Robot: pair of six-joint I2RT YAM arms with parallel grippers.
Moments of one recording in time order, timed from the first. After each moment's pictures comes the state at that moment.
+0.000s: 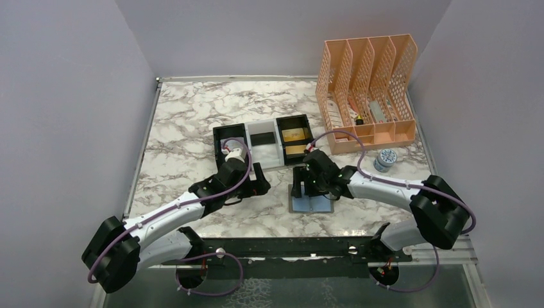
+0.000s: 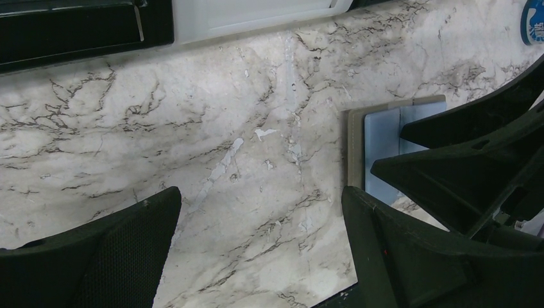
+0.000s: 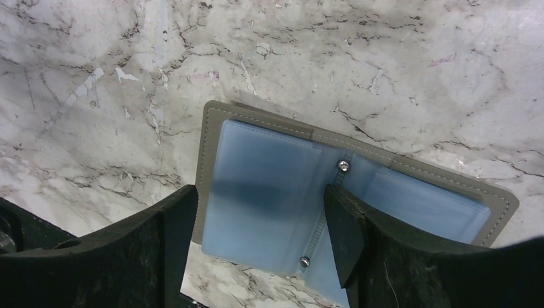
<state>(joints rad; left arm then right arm) -0.75 1.03 0.48 -0.18 -0.07 -0.81 0.81 1.40 0.69 -0.24 0.02 0.63</state>
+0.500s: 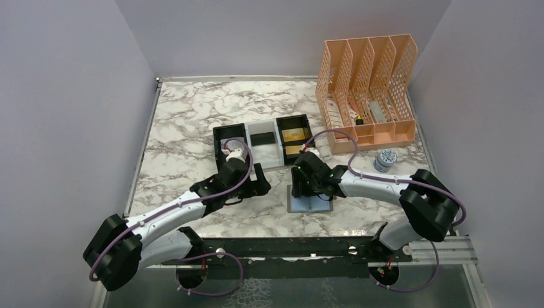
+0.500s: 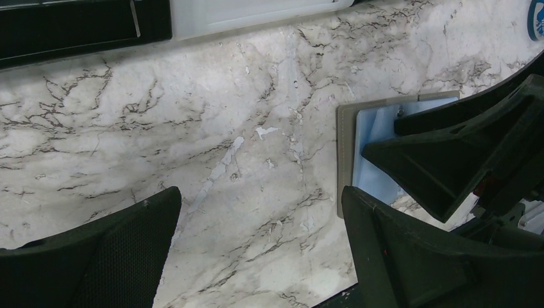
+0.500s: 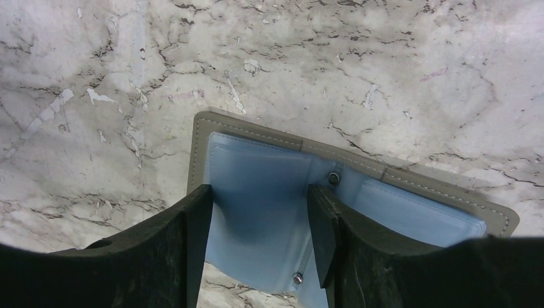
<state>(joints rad) -0.75 1.05 0.48 -0.17 -0.06 -0.81 0.86 1.51 0.75 -0.26 0.13 0.65</state>
